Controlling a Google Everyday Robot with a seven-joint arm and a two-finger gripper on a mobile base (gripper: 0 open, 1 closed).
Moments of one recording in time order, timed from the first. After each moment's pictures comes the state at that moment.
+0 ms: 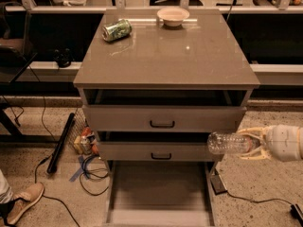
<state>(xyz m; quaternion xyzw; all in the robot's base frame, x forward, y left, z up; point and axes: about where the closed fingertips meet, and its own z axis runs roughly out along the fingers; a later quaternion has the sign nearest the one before) 0.484 -0.273 0.704 -0.68 0.57 0.07 0.45</state>
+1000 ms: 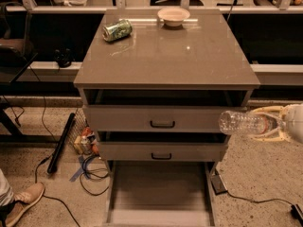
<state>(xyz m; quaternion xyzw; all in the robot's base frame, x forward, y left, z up) 0.491 -0.291 0.795 -0.67 0.55 0.03 0.49</state>
